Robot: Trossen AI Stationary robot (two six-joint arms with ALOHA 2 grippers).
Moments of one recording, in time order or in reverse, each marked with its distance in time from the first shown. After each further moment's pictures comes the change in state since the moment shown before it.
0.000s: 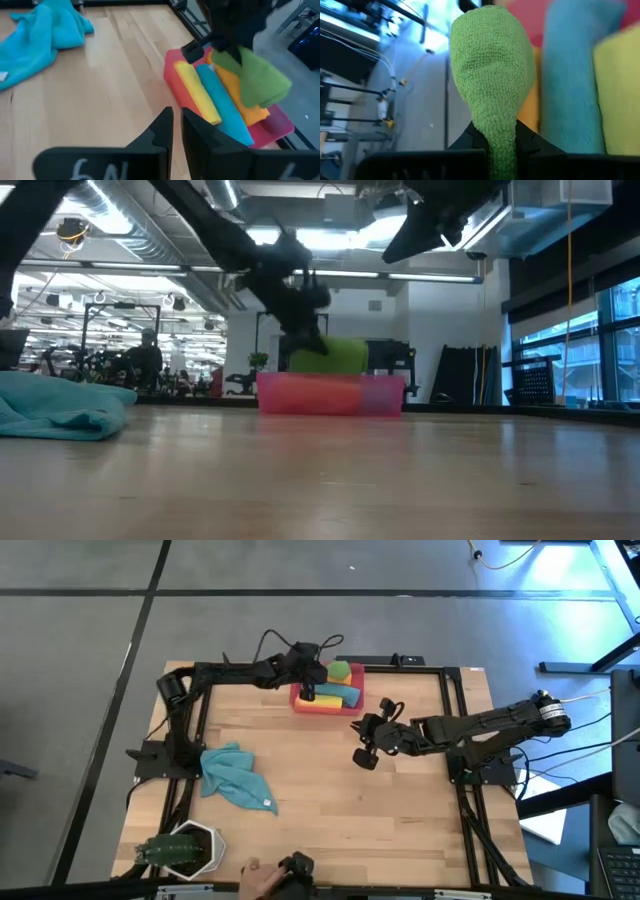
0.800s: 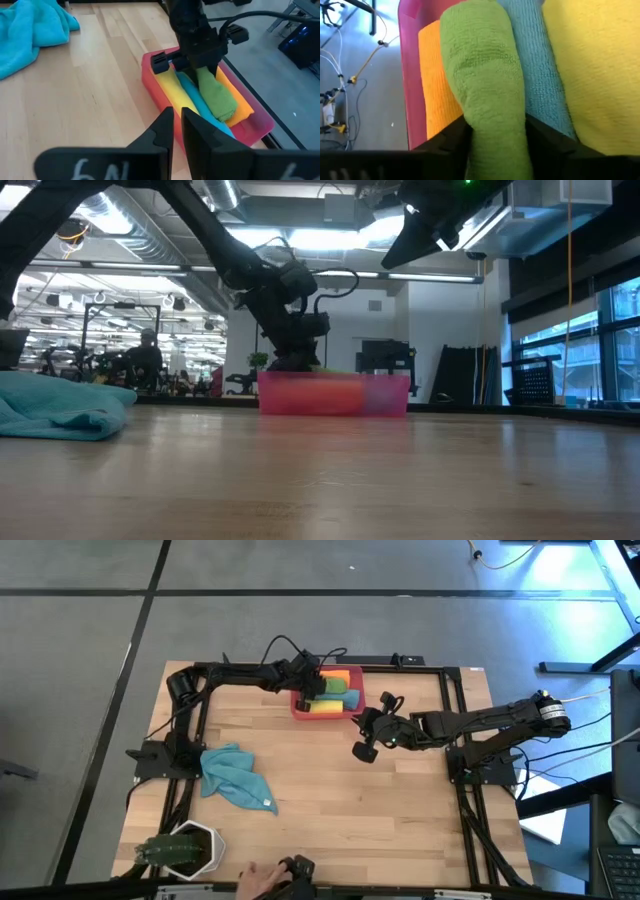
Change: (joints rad) left arm 0.005 0.074 0.005 -0.128 0.096 -0.007; right arm -0.053 -0.001 0.000 0.004 -0.006 -0.046
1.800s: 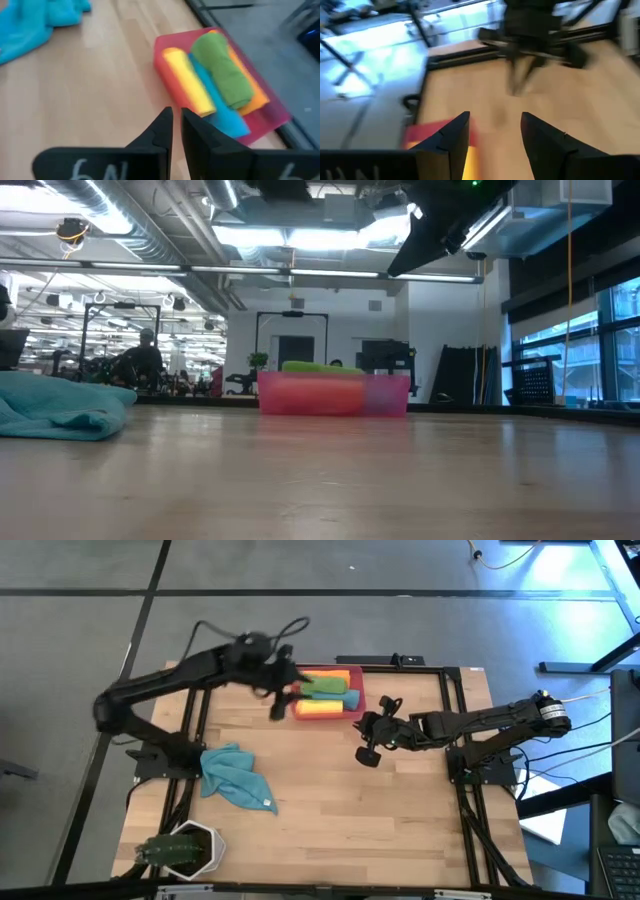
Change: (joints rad) left arm -0.233 -0.626 0.170 -0.478 0.245 -0.544; right arm 0.011 -0.001 0.002 -0.074 -0.076 0.023
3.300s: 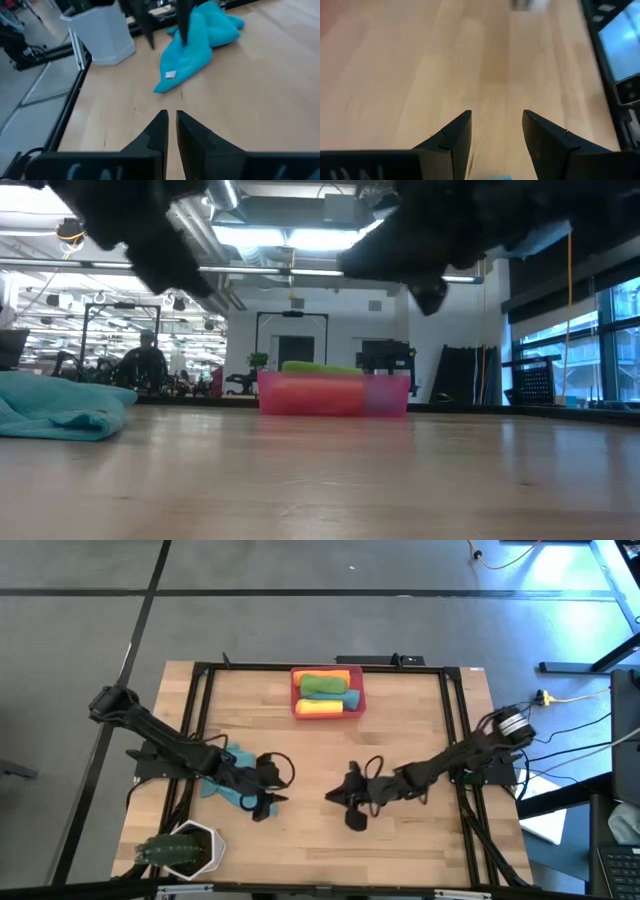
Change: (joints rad) left arm -0.764 -0.054 -0.739 0.475 -0.507 -0.878; right arm 0.312 0.364 -0.199 0.912 -0.201 0.275
